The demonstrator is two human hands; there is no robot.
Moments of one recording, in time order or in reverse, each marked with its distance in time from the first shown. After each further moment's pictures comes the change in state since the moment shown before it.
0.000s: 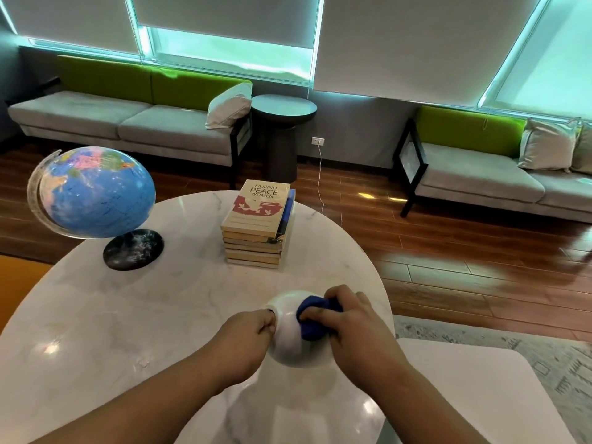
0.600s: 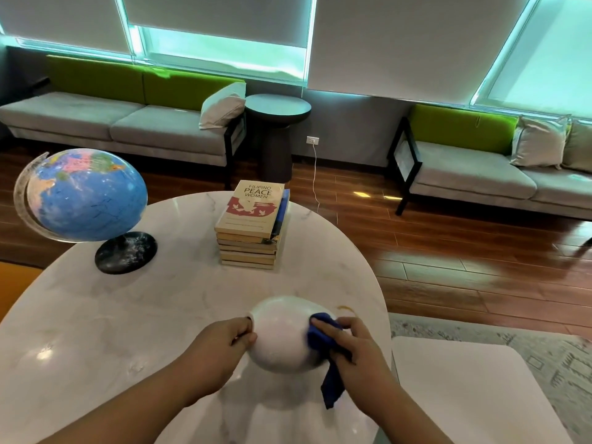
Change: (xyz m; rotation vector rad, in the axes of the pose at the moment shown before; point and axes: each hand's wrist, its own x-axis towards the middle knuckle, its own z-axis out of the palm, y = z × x) left_hand -0.002 -0.031 -0.006 -0.055 0.032 -0.013; right_hand -0.020 0.043 0.060 0.558 0.011 0.274
